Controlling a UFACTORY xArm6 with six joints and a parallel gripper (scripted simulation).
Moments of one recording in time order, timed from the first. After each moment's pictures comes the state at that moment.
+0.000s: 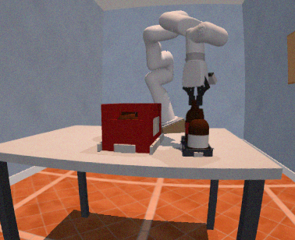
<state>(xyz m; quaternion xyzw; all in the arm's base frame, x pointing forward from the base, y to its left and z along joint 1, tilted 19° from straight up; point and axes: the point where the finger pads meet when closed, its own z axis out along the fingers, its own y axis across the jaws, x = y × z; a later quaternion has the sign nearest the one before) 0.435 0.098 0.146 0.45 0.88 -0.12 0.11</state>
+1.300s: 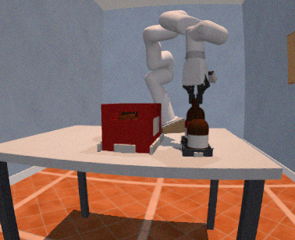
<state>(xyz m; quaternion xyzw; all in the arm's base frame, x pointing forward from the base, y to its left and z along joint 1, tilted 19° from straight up) 0.434 0.101 0.152 0.45 0.88 -0.12 0.11</state>
